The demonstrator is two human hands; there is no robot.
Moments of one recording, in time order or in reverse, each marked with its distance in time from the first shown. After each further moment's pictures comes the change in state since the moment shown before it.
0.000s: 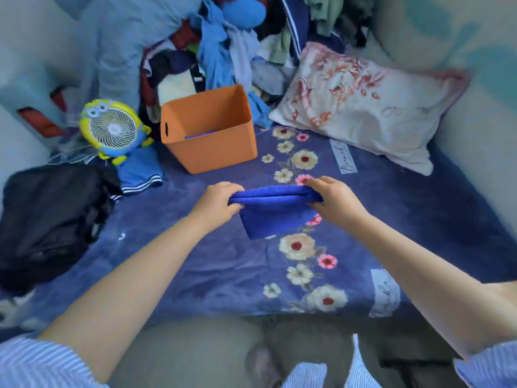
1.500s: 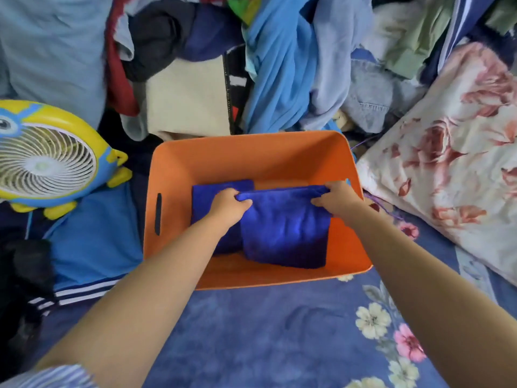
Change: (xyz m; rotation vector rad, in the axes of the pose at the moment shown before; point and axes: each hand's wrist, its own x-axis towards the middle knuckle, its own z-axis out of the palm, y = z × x) left_hand 0.499 -0.373 0.030 -0.442 -0.106 -0.706; right_hand 0.616 0.034 0.225 0.207 -0.362 0.626
